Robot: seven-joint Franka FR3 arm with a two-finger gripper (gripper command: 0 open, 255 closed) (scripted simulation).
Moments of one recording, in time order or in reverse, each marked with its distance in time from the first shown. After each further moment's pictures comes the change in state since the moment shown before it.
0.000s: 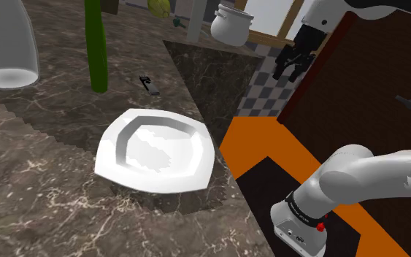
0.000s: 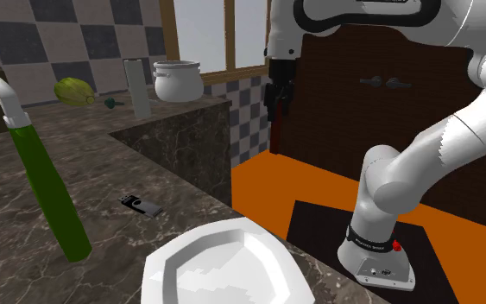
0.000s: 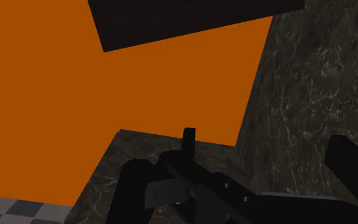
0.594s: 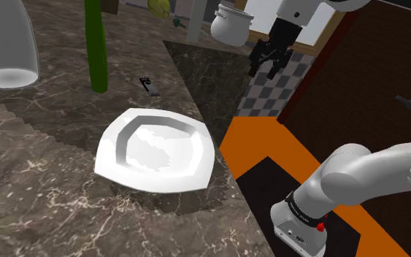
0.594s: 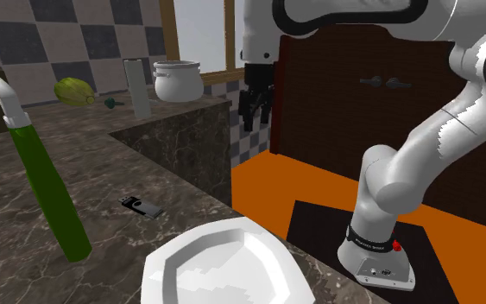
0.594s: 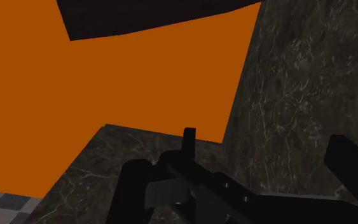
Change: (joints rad) arm 0.048 0.128 0.139 0.070 0.070 0.067 0.143
